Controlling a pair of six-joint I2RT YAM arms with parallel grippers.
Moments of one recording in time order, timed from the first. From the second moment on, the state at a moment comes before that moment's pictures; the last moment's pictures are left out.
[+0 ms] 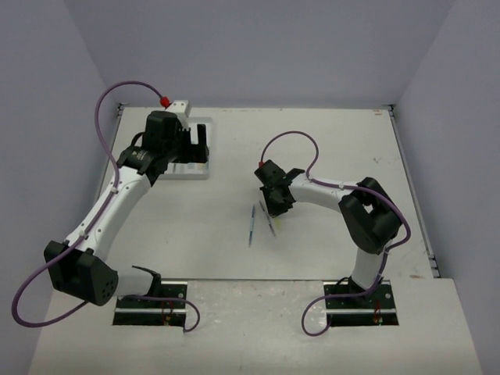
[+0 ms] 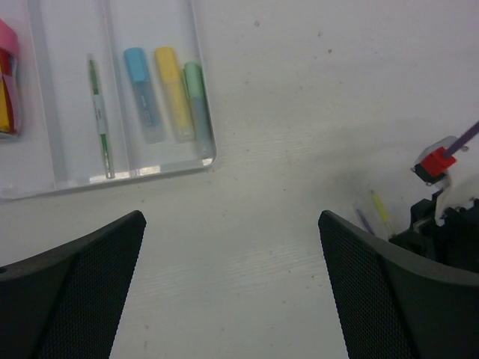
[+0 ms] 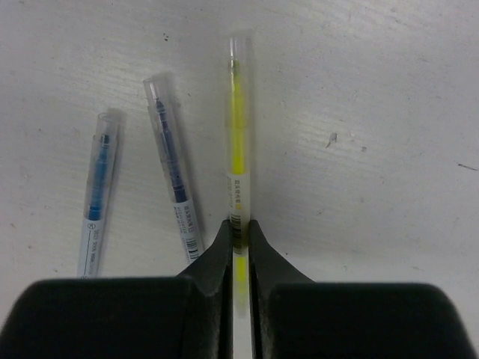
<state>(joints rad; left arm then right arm) -0.31 1.33 1.29 -0.60 -0.04 -0.22 0.73 1.85 1.17 -0.58 0.12 0.45</state>
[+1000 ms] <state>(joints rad) -0.58 1.23 0.84 0.57 0.84 -0.71 0.62 0.81 0.75 -0.07 -0.47 0.49</state>
